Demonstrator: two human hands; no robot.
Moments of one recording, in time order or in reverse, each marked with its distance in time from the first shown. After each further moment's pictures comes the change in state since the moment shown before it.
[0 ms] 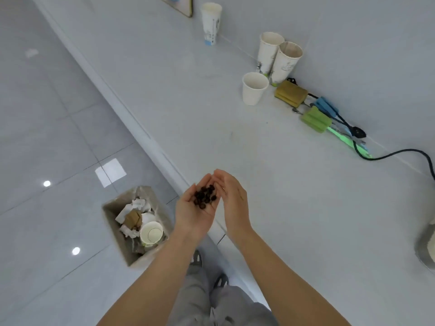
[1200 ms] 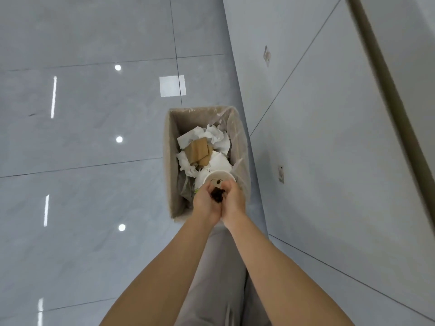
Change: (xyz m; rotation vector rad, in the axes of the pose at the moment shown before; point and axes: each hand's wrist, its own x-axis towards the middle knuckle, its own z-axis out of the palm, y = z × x) left_hand 0.176 0.074 -0.374 -0.337 0.605 0.075; right_hand 0.102 0.417 0.124 -0.170 0.039 0.853
